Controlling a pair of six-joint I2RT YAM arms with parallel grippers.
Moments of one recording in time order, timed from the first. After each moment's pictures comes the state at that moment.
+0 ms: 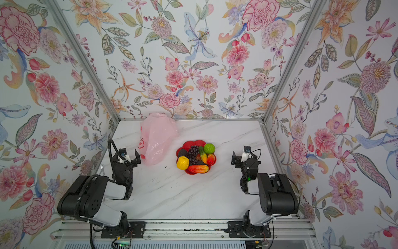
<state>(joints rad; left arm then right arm) -0.06 1.55 0.20 1.31 -0.37 0.13 0.00 1.56 0.29 1.02 -0.01 -0.03</state>
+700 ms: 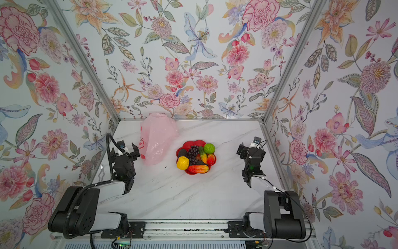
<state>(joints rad) -0.13 1.35 0.45 0.82 -0.63 0.04 -0.01 1.31 0.60 0.39 0.28 0.23</state>
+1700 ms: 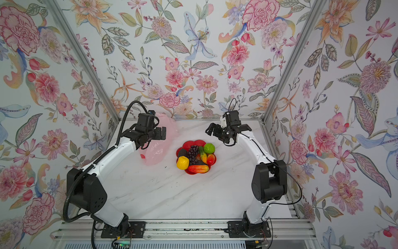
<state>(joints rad) -0.38 1.67 1.47 -0.57 -0.25 -0.17 0.25 1.75 1.54 -0.63 -0.39 0.54</state>
